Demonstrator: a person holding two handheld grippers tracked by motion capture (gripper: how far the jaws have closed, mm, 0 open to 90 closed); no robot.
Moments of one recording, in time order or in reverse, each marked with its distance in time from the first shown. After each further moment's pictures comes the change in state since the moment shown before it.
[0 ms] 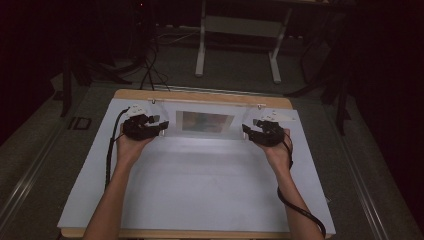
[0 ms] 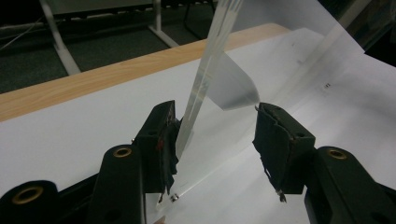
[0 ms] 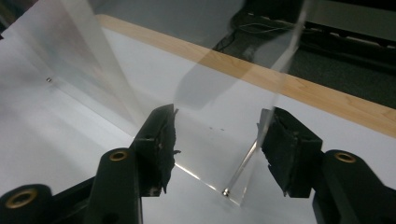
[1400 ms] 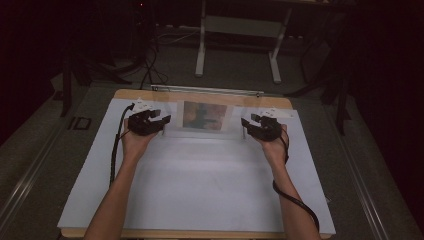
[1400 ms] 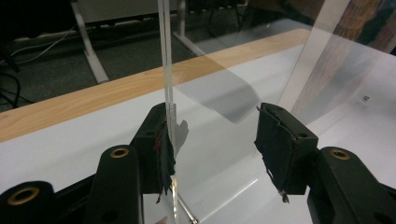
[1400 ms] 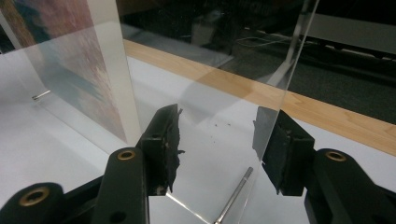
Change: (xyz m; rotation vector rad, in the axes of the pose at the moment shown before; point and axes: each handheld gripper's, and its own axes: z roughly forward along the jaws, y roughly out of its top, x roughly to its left) left arm 0.001 0.008 0.019 -0.018 0.106 0.005; right arm -0.012 0.002 0.020 -0.061 -0.006 0.016
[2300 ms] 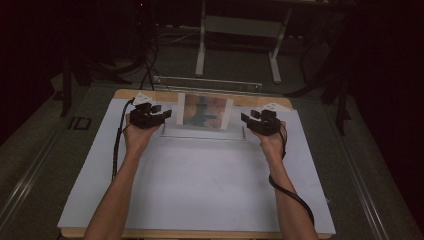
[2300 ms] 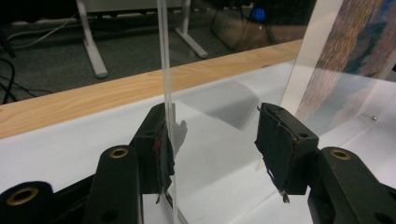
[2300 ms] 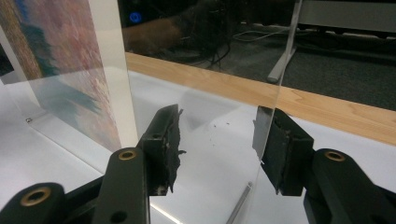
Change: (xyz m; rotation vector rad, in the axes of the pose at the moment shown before) left arm 0.010 0.013 0.012 0.021 -0.002 -0.074; right arm -0.009 0.009 0.012 0.006 -0.008 0.110
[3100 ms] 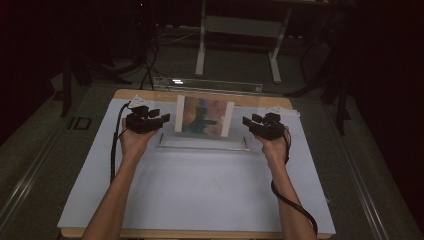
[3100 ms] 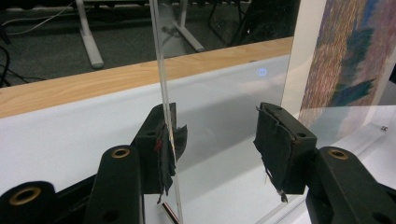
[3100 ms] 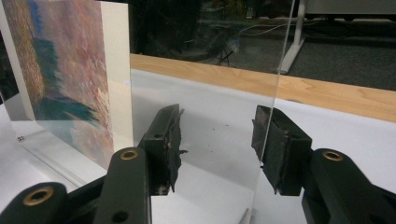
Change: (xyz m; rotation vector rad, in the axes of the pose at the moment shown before) left arm -0.020 0.001 -0.031 0.023 -0.005 -0.038; right arm 0.011 -0.001 -0.025 0.007 0.033 0.069
